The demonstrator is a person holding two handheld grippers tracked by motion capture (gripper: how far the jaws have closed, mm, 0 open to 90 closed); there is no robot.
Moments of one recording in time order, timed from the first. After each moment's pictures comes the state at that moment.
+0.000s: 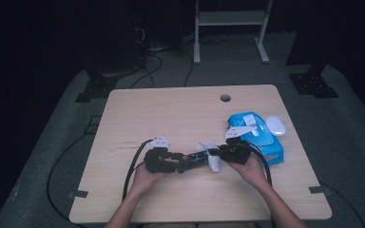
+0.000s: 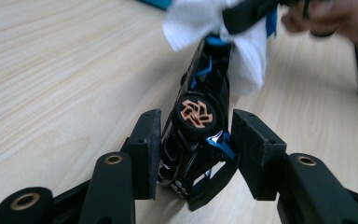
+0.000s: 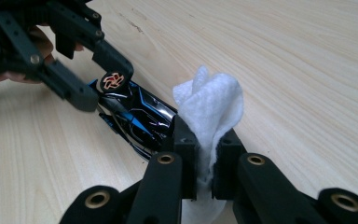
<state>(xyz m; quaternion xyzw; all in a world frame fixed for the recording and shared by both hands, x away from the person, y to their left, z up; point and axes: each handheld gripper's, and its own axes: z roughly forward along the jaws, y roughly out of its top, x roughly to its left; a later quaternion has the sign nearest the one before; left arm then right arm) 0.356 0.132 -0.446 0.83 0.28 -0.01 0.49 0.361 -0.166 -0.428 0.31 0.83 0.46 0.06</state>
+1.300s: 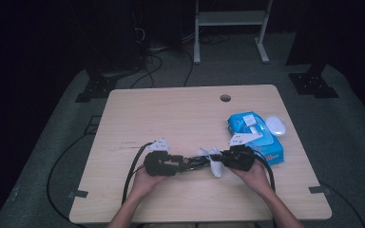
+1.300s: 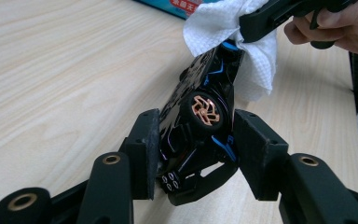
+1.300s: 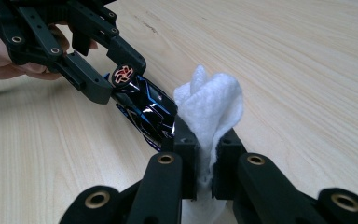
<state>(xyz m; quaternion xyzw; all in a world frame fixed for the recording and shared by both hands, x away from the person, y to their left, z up) 0.343 0.129 -0.449 0.83 0.27 0.01 0.48 0.342 -0.174 -0.434 0.29 0.82 0.48 0.07</state>
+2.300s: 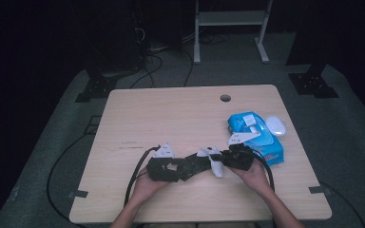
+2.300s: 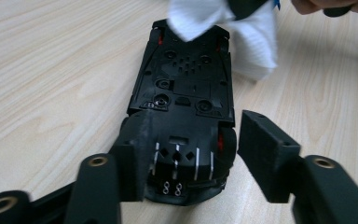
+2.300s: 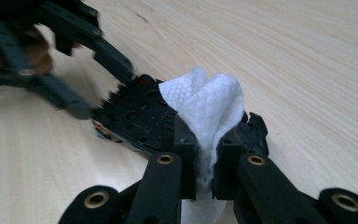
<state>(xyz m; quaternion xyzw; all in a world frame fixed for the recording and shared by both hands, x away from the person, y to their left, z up) 0.329 0.118 -0.453 0.86 0.25 0.06 0.45 0.350 -0.170 -0.438 0.31 0.83 0.46 0.07</state>
